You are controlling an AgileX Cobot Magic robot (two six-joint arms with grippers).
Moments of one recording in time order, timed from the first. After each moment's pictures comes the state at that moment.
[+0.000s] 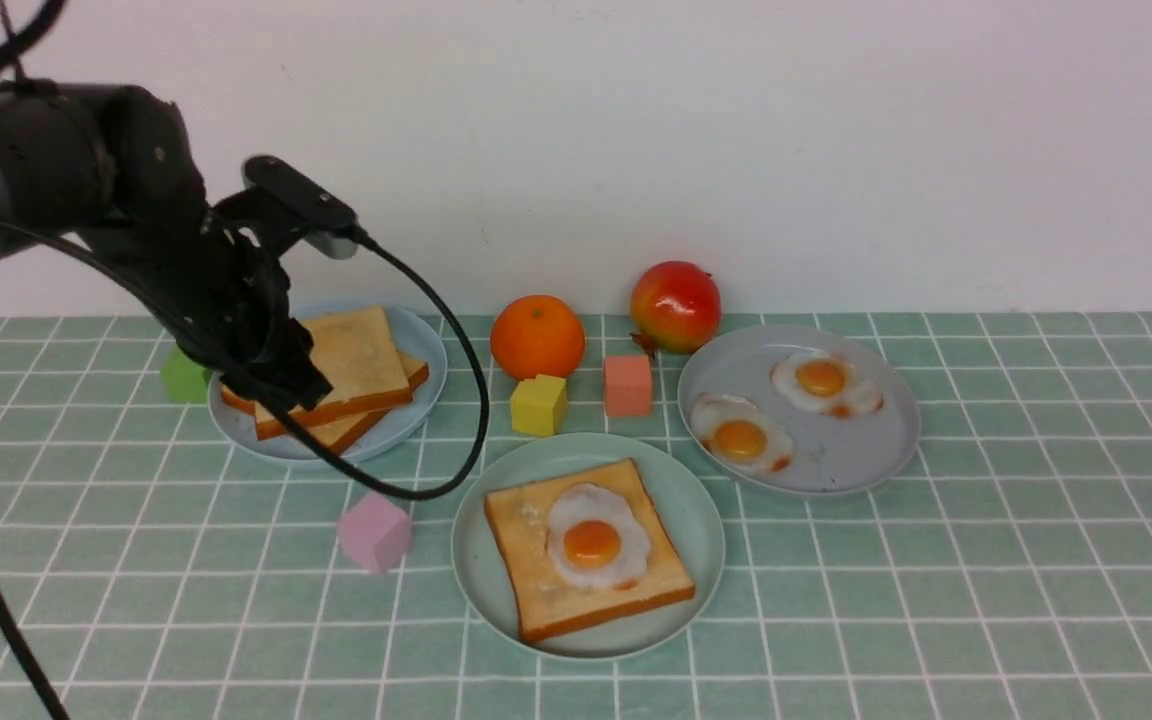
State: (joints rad) right arm 0.73 0.52 -1.13 -0.14 1.19 0.19; left arm -0.15 1.90 -1.49 -0.02 0.75 0.57
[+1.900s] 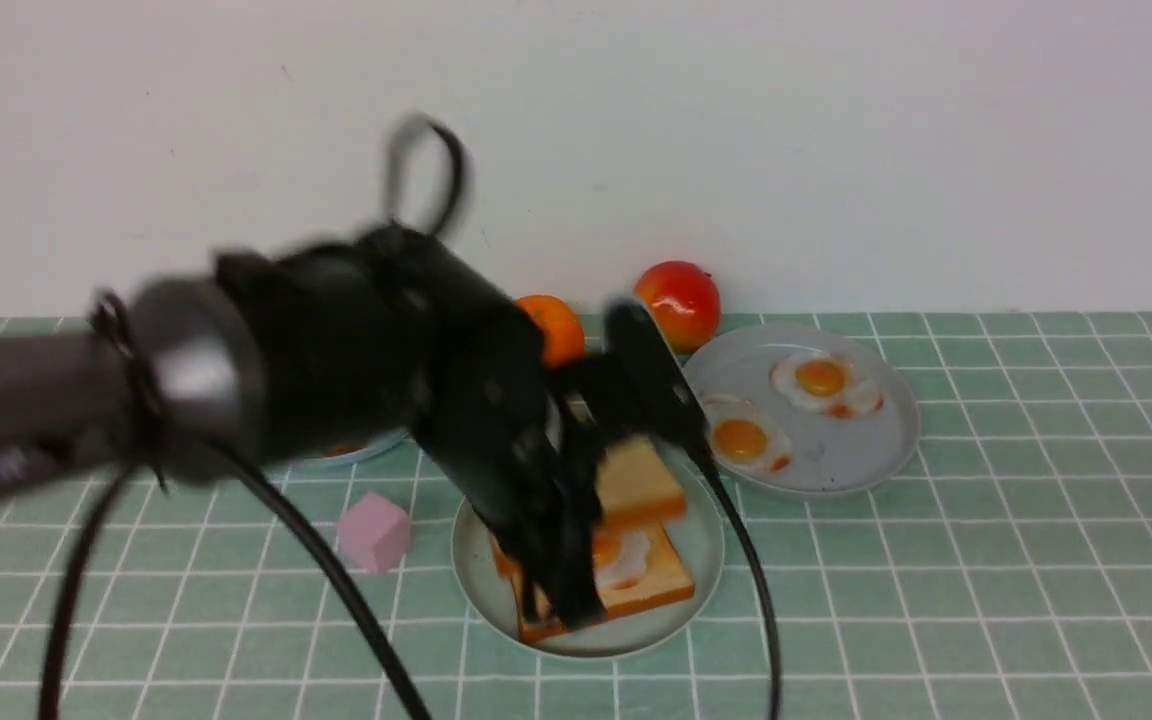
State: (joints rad) right arm 0.73 0.51 -1.13 -0.08 1.27 0.19; left arm -0.74 1.75 -1.25 0.17 0.65 0.39
